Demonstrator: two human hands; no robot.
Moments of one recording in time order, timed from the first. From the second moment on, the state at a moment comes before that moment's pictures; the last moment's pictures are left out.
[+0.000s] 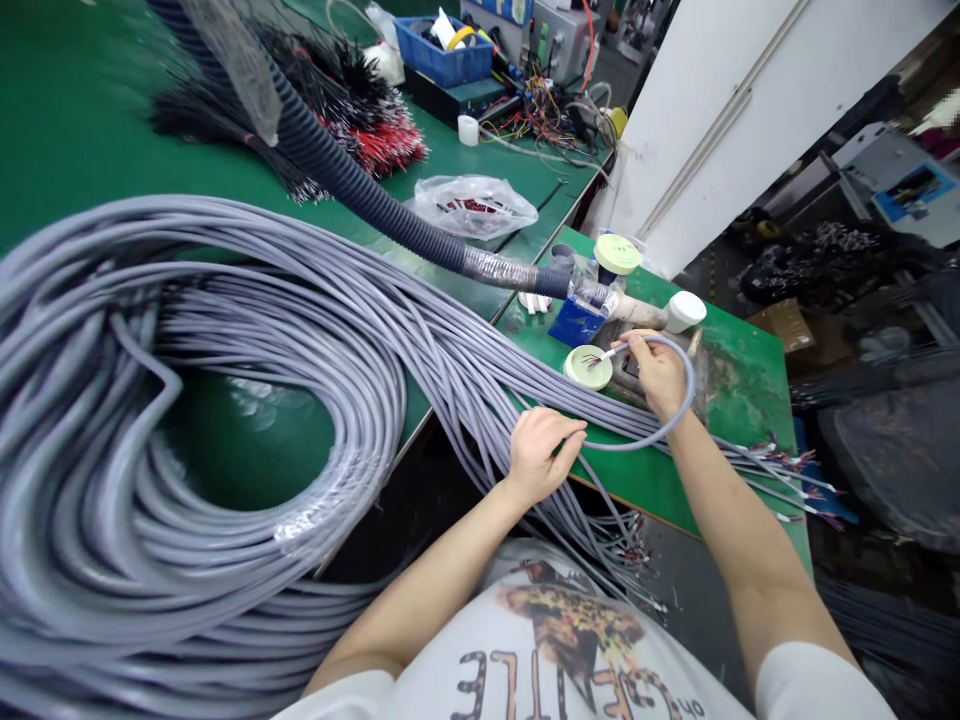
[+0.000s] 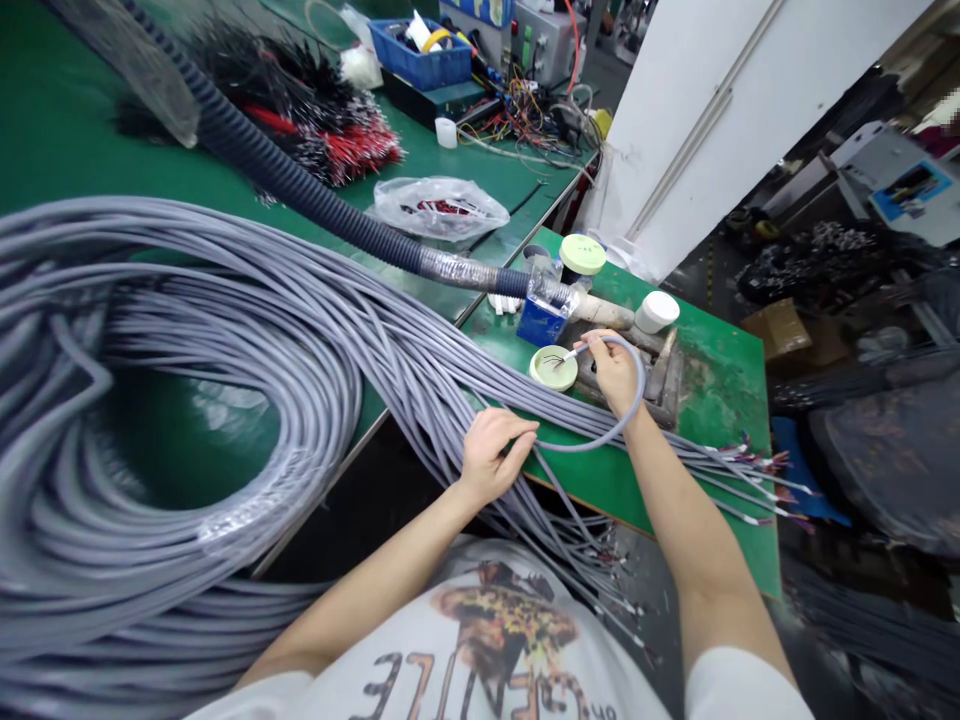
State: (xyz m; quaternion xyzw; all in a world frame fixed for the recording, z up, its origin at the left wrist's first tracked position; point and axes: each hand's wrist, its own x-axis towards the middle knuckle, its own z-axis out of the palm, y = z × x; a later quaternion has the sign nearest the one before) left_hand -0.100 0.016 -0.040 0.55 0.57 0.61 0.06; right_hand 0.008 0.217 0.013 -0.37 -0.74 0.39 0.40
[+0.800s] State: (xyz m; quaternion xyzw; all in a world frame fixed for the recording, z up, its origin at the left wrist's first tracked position) left_hand -0.100 0.014 -0.043 0.56 0.58 0.59 0.06; right_hand 0.104 0.270 0.012 -0.44 -0.71 0.20 0.51
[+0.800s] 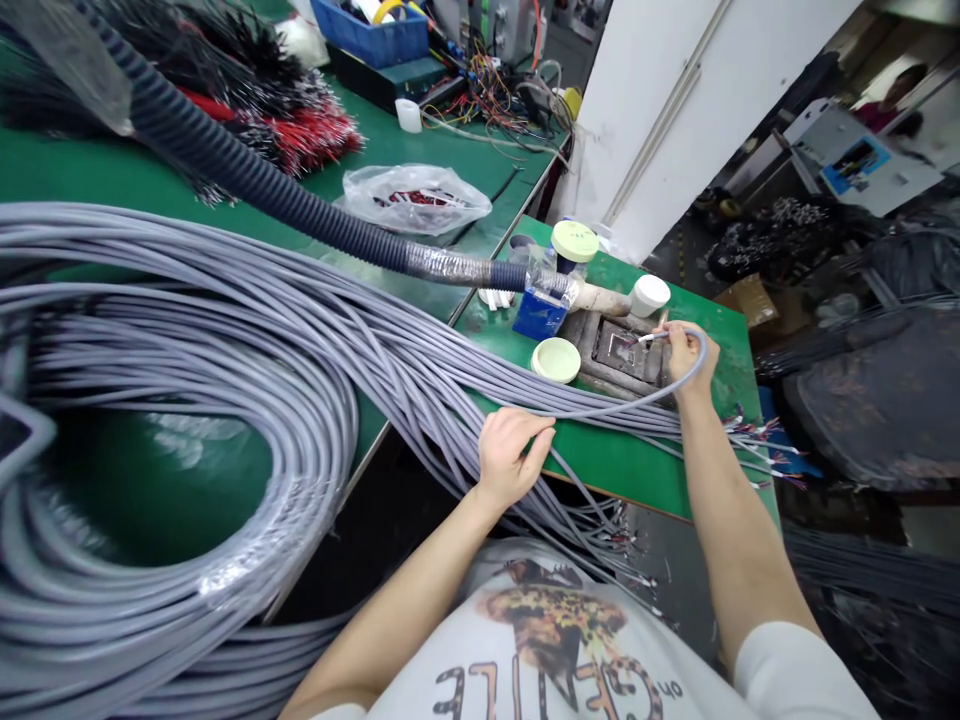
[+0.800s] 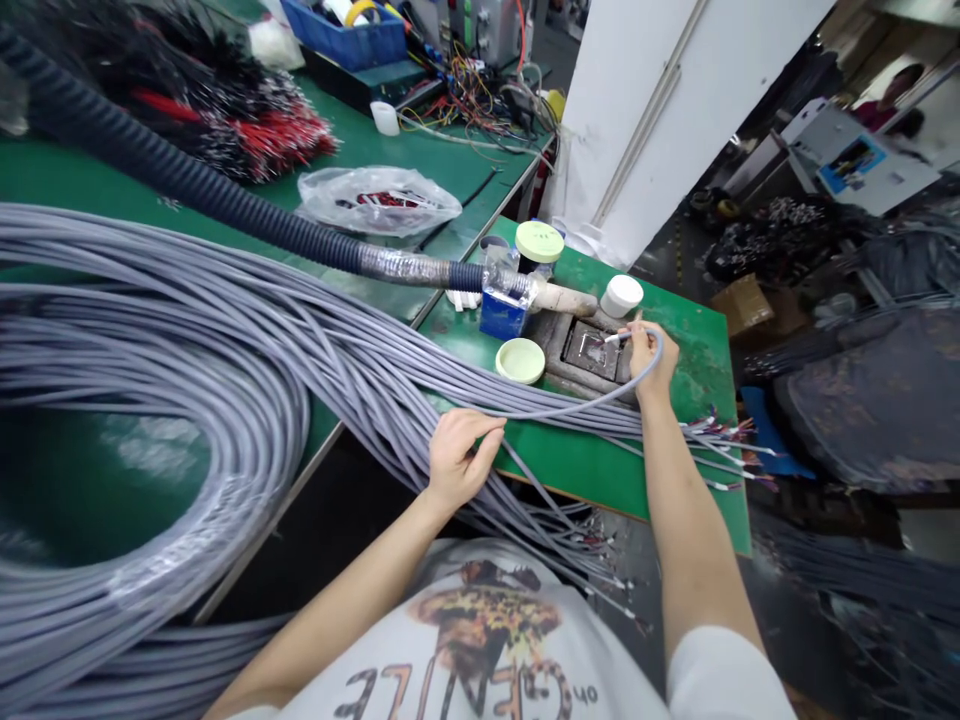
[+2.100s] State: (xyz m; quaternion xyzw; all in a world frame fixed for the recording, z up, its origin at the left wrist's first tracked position) left_hand -0.062 -0.007 0.019 0.26 0.42 0.60 0.63; right_hand 0.106 0.034 0.078 -0.07 -0.97 -0.06 0.23
